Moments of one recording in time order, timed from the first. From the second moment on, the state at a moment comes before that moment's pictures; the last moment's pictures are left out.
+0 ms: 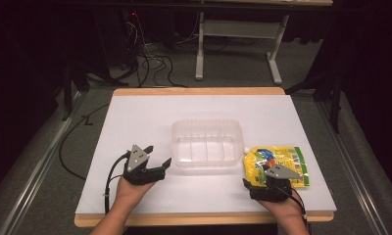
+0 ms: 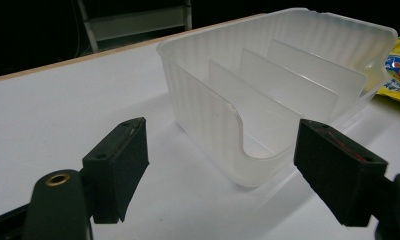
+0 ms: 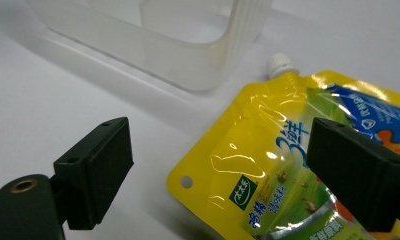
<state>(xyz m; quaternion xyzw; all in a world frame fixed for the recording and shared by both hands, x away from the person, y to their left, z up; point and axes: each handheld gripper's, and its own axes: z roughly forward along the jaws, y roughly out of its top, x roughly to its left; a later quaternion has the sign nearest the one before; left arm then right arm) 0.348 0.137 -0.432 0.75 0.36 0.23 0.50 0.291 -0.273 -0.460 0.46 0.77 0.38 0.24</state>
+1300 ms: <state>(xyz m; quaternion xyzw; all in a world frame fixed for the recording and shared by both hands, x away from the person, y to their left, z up) 0.347 0.131 -0.435 0.77 0.35 0.21 0.49 0.293 -0.284 -0.466 0.47 0.77 0.34 0.27</state>
